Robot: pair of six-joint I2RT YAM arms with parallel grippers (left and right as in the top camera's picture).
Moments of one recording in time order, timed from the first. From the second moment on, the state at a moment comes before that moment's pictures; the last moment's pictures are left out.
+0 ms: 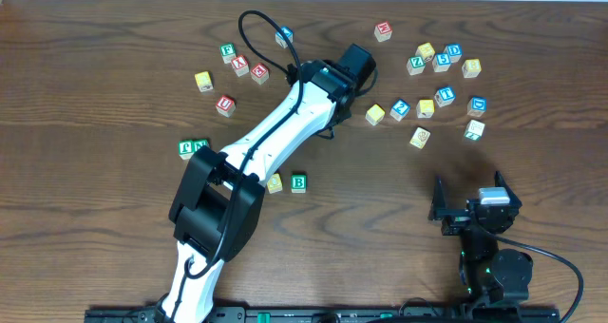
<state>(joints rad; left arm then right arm) -0.64 2.14 1.82 -1.06 -0.26 -1.08 0.03 0.01 0.01 -0.07 0.00 -0.07</state>
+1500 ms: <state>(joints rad) -0.65 2.27 1.82 -0.87 -0.24 -1.25 0.03 0.01 0.01 -0.07 0.00 -0.07</state>
